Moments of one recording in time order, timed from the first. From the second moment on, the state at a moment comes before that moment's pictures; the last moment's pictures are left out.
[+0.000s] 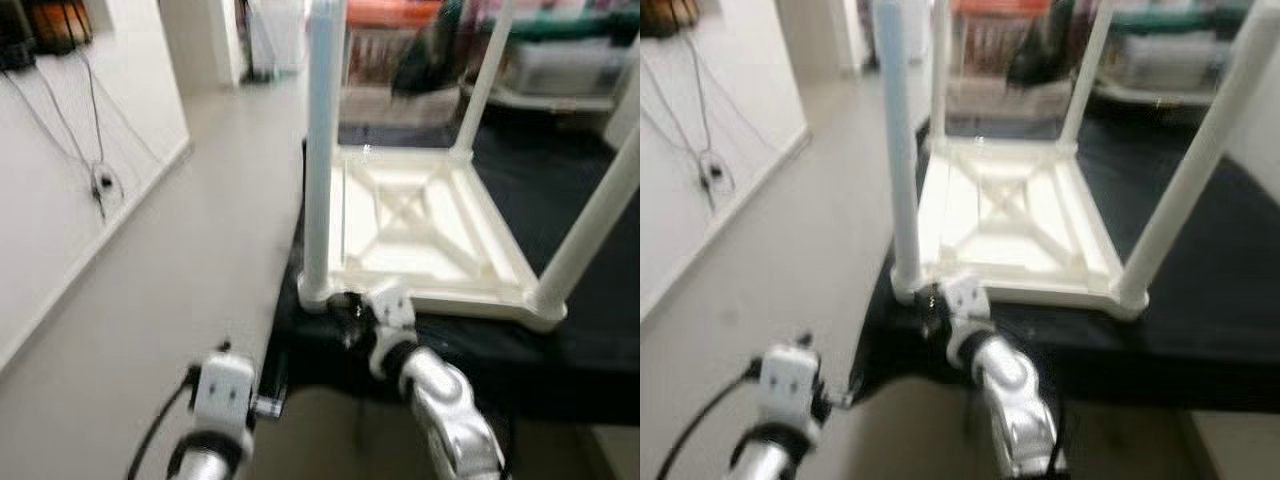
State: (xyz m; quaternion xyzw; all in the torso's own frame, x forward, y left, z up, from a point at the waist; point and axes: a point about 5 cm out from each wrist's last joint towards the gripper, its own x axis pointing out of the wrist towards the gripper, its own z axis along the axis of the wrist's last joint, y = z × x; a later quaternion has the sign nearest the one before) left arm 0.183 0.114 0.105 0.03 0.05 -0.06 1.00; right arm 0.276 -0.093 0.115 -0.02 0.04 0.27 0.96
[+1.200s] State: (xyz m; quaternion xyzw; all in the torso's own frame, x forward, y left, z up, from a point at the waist) left arm 0.184 0.110 0.107 0.04 0.04 -0.07 1.00; right arm 0.279 -0.105 0.113 -0.01 0.02 0.22 0.97
